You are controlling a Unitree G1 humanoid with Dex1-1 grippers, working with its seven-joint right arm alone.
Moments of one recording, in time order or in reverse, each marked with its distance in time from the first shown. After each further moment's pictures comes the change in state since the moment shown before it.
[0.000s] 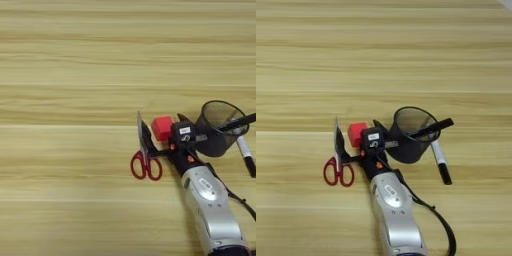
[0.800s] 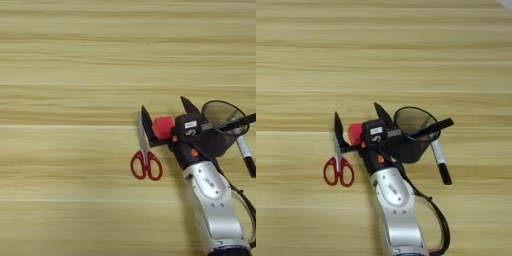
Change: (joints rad) arm 0.012 0.008 -0.005 -0.081 0.000 -0.163 0.005
